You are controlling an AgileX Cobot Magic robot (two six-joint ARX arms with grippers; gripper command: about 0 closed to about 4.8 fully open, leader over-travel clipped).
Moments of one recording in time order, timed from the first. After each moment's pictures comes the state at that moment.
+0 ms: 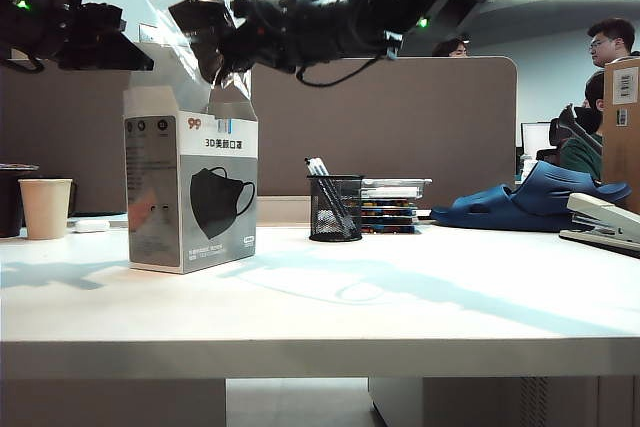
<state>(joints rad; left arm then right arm) -0.04 1.46 0.88 0.46 0.56 0.23 0.55 2.11 1.61 0.59 -0.54 0.08</state>
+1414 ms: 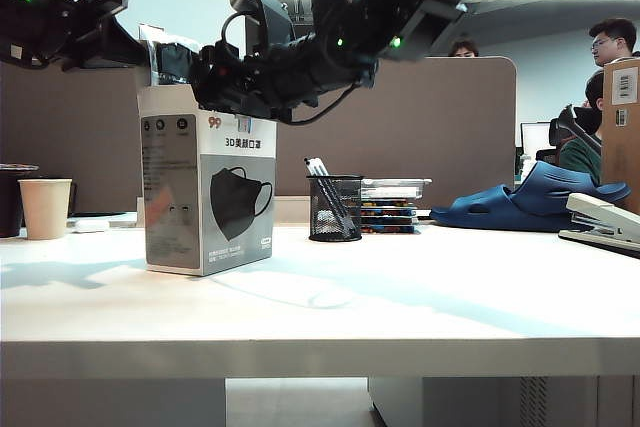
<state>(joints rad) -0.04 1.46 0.88 0.47 0.58 0.02 0.61 2.15 1.61 0.43 -0.40 0.08</state>
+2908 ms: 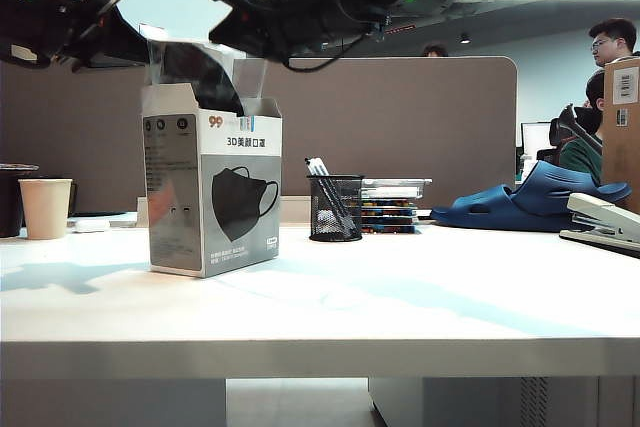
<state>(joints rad) -0.04 1.46 0.88 0.44 0.71 0.02 0.60 2.07 1.61 0.49 -0.44 0.07</state>
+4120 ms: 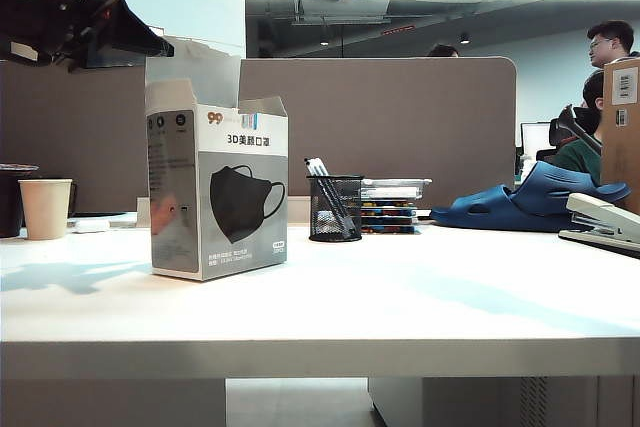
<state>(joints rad) -0.04 1.46 0.88 0.47 0.71 0.02 0.53 1.88 1.61 0.34 -0.38 0.05</state>
